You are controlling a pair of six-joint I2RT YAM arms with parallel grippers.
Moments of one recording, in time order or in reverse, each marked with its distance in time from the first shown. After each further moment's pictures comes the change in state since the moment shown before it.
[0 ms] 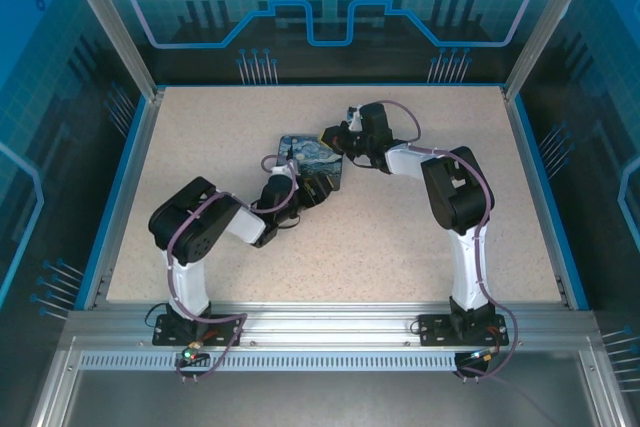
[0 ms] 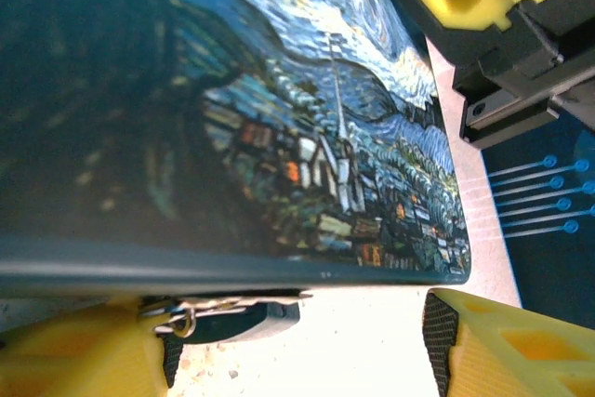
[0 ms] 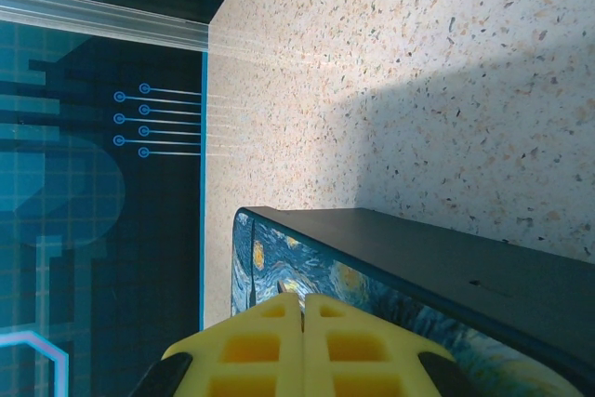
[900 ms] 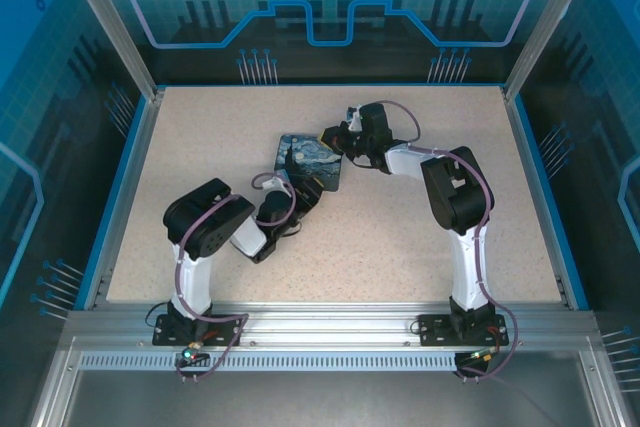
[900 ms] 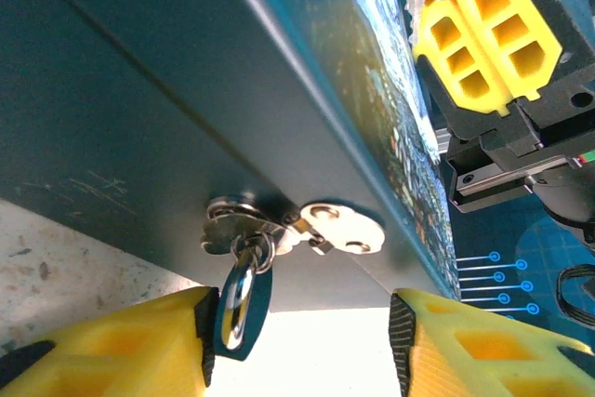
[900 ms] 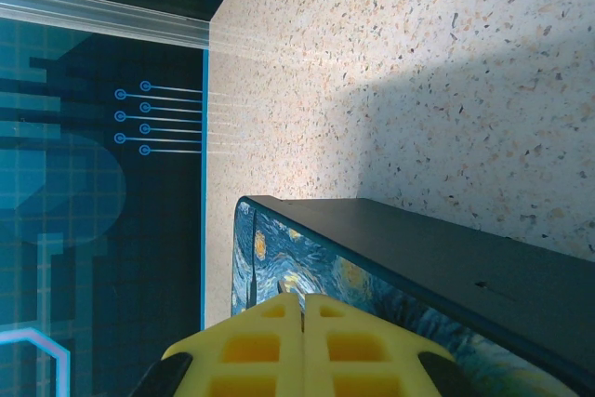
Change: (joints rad) left arm -0.055 0.078 -0.094 0.272 -0.196 -0.221; right arm 0.001 0.000 0.000 0.000 -0.005 0.001
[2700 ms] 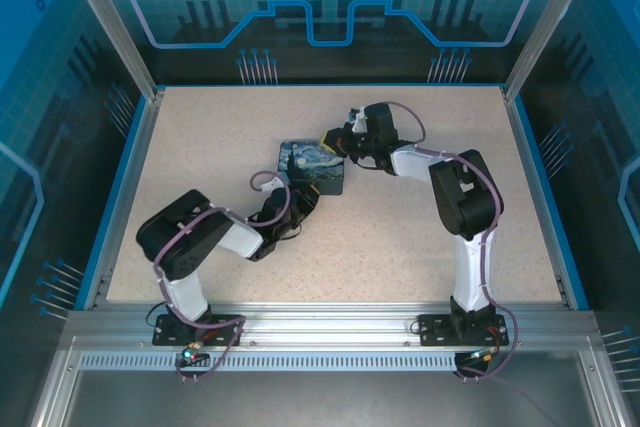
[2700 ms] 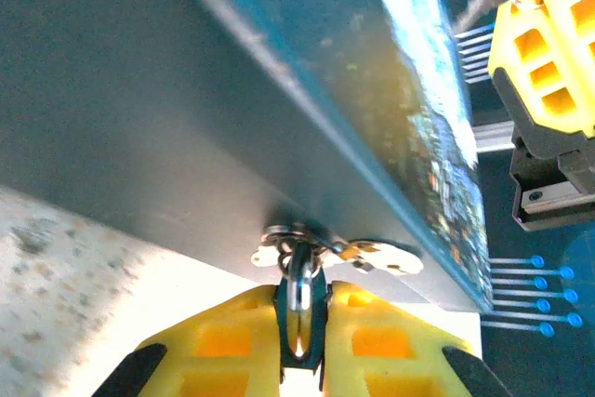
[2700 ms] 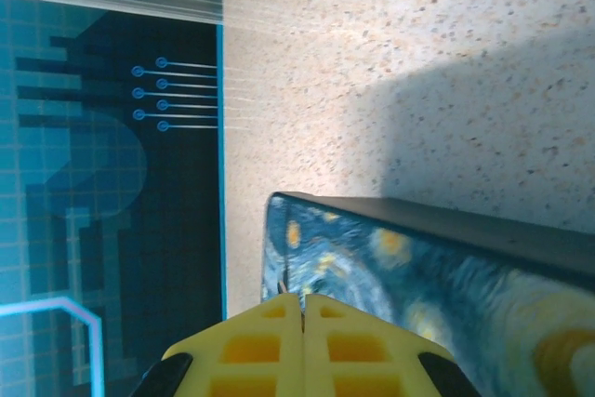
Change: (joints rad) left arm -0.036 -0.240 0.000 -0.383 -0.036 -0.036; right arm -0.014 -0.105 -0.072 -0.026 -0.068 0.023
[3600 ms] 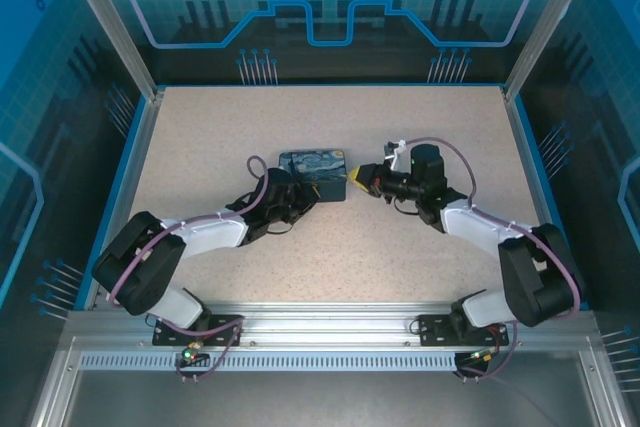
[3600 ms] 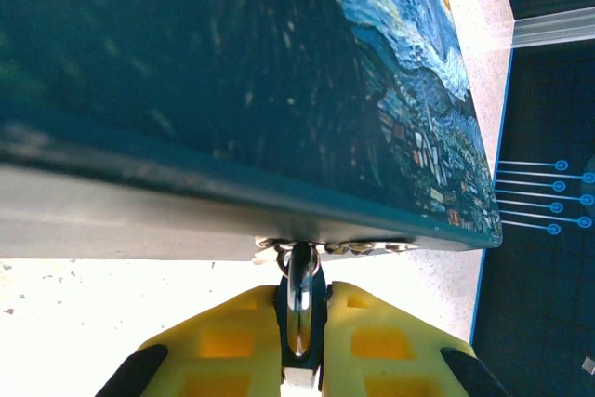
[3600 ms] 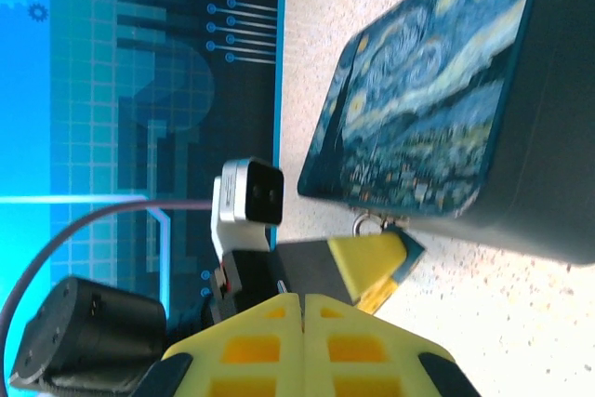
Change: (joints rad) left arm 0.051 -0.245 0.133 -0.577 0.251 0.000; right arm -0.016 -0.665 -0.663 0.096 -0.057 0.066
